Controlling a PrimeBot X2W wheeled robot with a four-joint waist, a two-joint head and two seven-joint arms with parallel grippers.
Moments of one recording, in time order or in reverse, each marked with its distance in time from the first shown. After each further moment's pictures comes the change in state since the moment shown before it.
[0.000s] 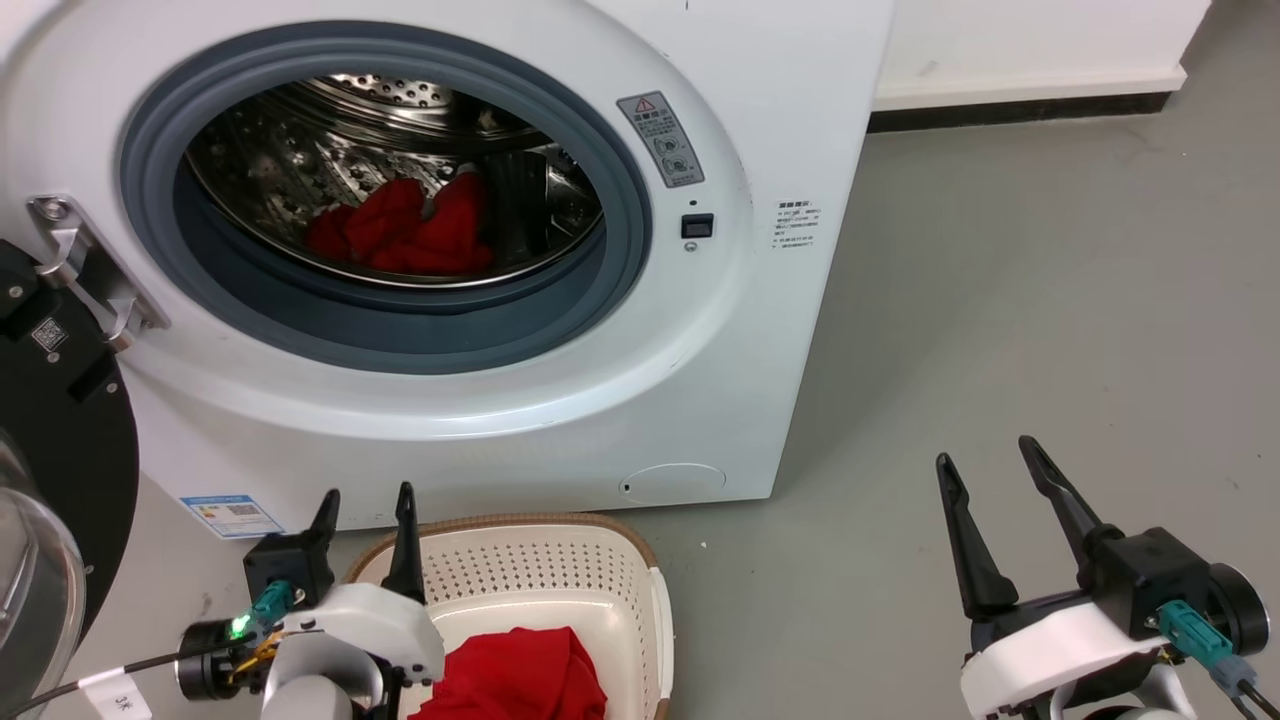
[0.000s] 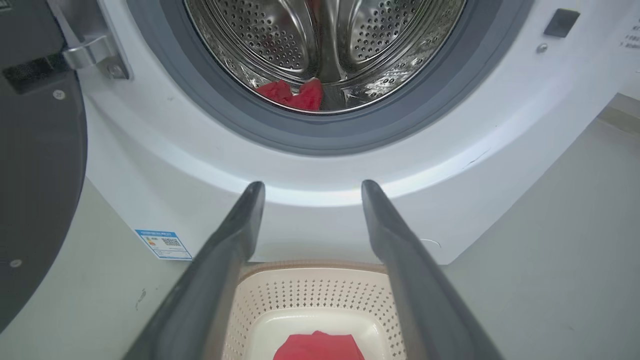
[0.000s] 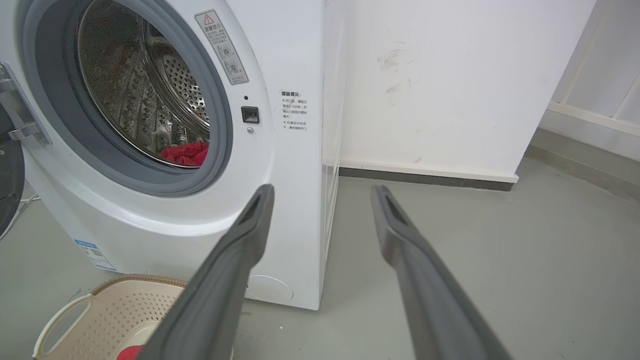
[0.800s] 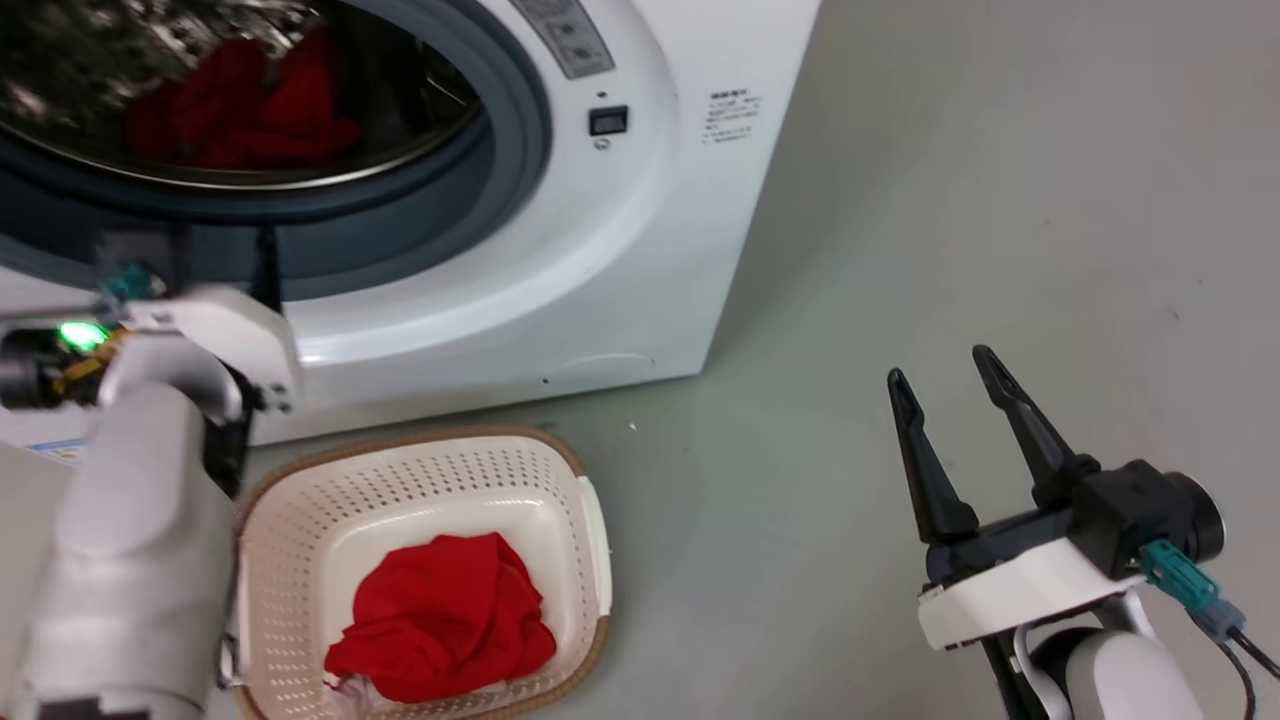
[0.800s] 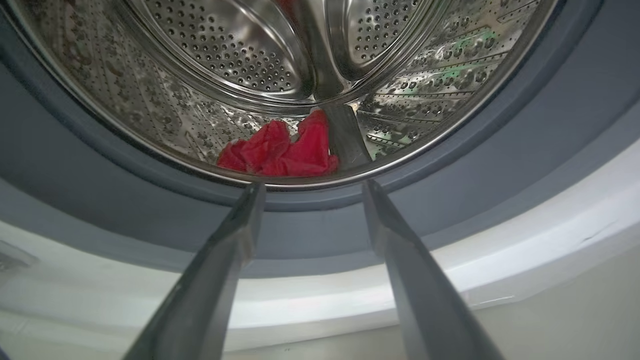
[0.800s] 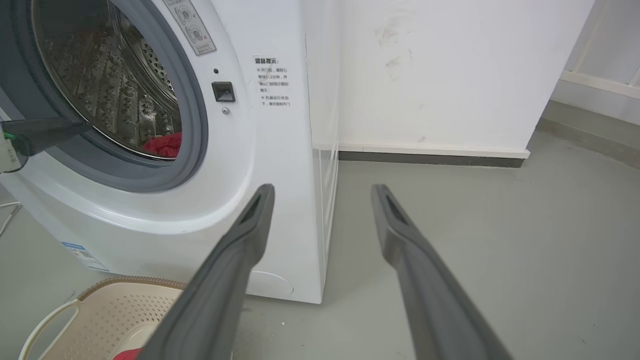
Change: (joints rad) left arm -0.522 0.192 -0.014 0.269 0.074 -0.033 0.112; right arm -0.131 0.000 0.082 0.003 0.055 0.000 -0.046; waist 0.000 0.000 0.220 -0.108
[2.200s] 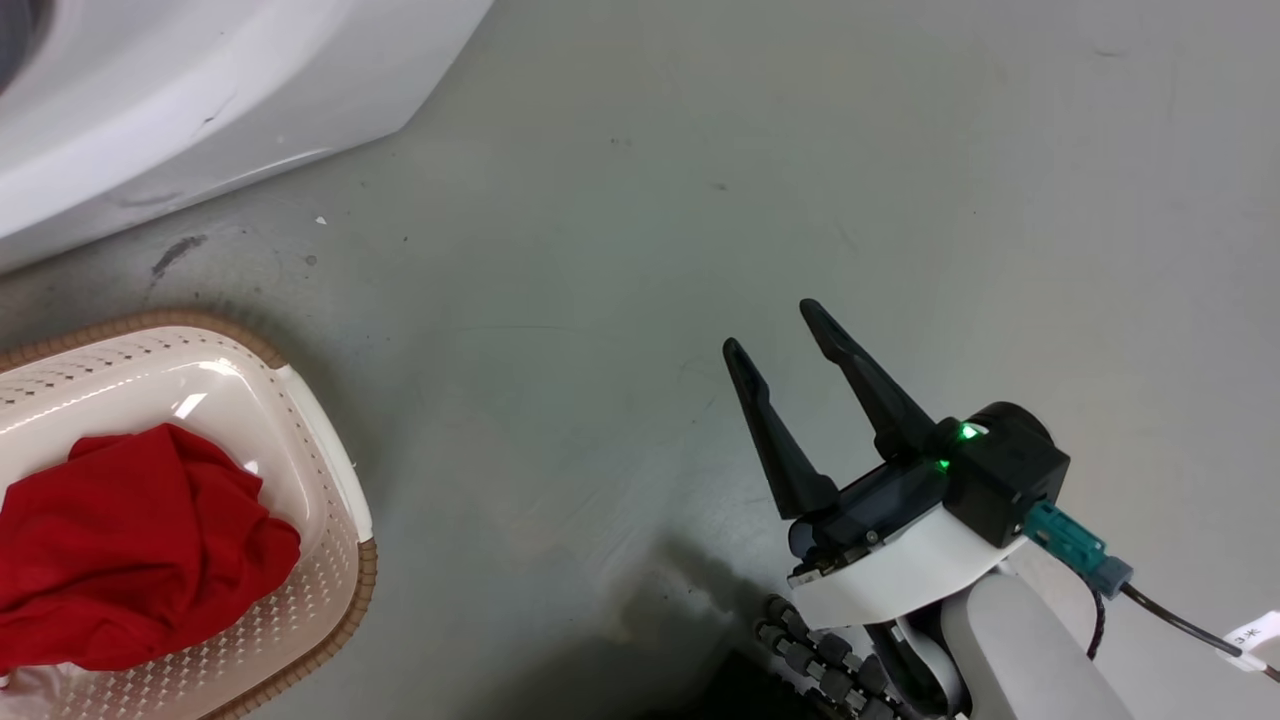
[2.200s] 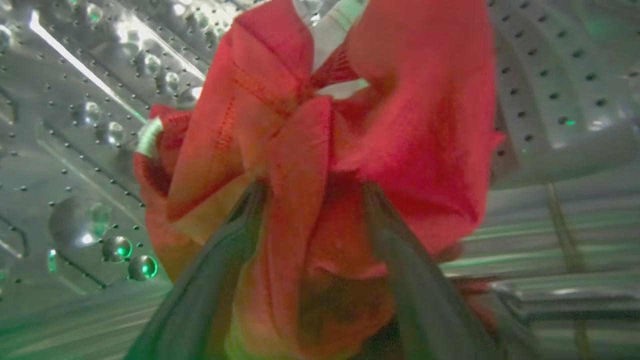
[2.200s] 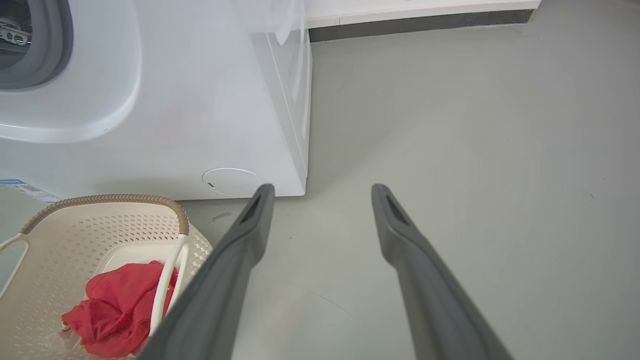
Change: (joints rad) left arm -0.782 0.523 -0.183 0.224 0.134 -0.069 0.707; right arm -0.185 -0.001 0.262 0.131 0.182 0.000 -0.137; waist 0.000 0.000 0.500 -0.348
